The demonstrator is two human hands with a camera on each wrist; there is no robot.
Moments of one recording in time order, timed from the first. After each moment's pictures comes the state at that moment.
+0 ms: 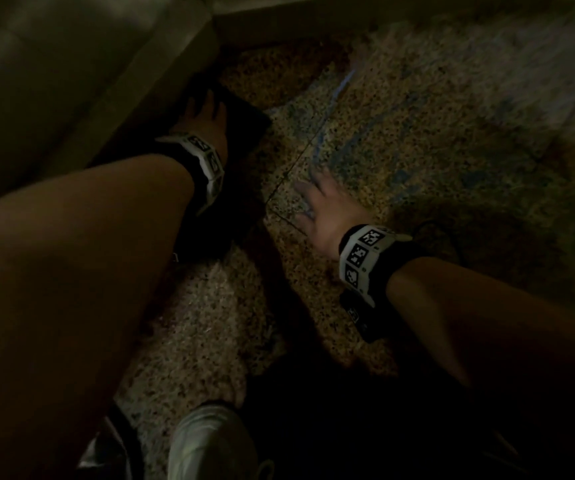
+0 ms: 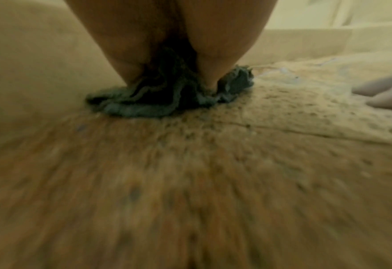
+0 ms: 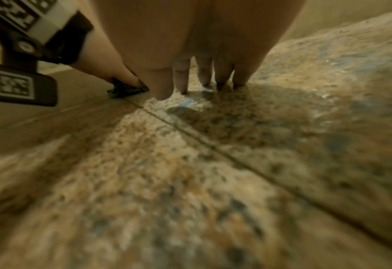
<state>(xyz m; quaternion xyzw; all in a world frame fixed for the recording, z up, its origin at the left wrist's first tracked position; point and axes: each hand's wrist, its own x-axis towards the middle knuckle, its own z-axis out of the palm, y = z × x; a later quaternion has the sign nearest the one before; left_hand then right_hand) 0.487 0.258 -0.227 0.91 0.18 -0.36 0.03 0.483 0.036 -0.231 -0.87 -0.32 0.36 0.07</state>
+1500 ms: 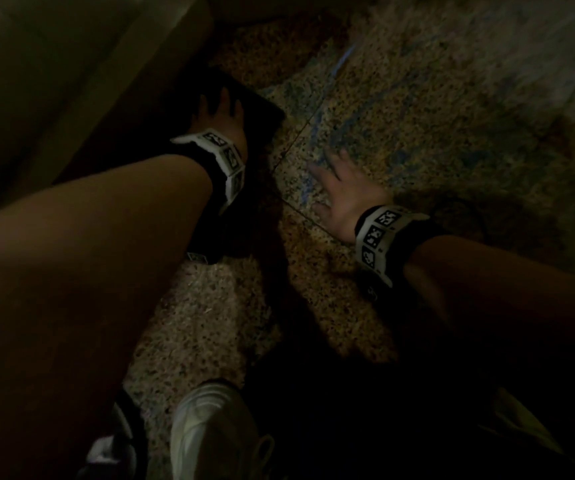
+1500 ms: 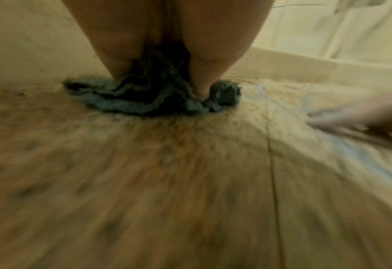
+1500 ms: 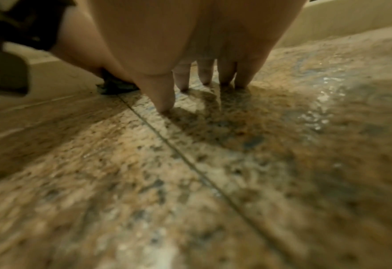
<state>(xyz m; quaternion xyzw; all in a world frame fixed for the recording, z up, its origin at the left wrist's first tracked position) 0.473 0.216 -0.214 0.91 0.19 -0.36 0.02 0.488 0.018 -0.233 -0.88 -0.33 0.34 -0.04</state>
